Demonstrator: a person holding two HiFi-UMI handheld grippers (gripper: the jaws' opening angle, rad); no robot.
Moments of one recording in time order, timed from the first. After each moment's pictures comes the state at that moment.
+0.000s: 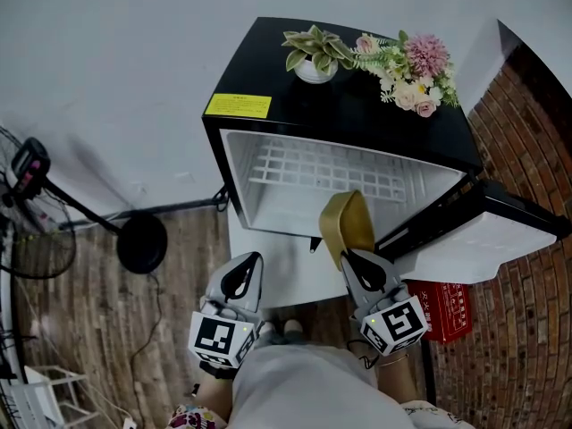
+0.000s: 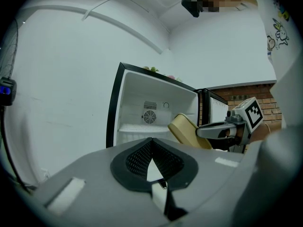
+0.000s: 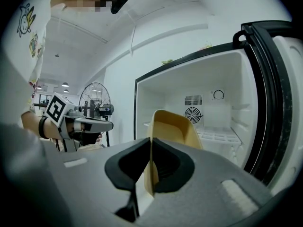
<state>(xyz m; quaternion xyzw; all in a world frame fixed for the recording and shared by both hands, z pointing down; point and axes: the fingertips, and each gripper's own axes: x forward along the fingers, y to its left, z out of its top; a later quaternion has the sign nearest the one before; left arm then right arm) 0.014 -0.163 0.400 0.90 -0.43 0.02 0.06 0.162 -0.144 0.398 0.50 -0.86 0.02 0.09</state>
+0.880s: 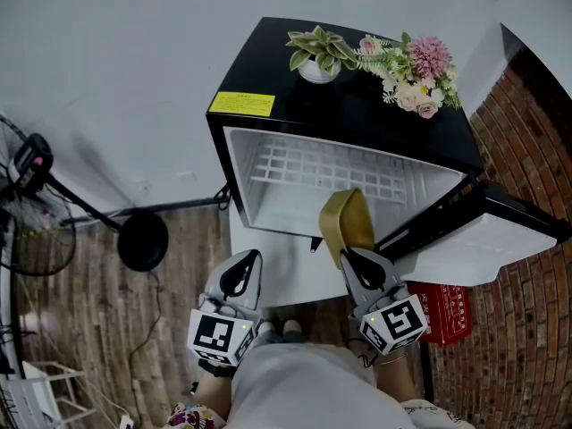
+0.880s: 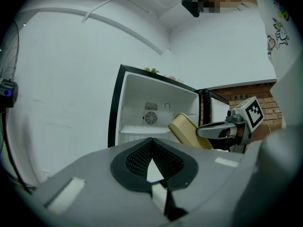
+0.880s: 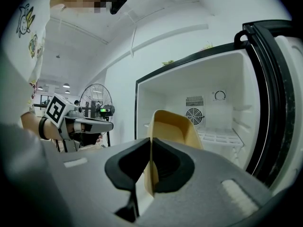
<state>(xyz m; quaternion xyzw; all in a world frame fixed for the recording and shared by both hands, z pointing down) 0.011 -0.163 0.398 0.90 -0.43 0.01 0.06 0.159 -0.146 0.393 0.49 -0.87 0.02 0.09</state>
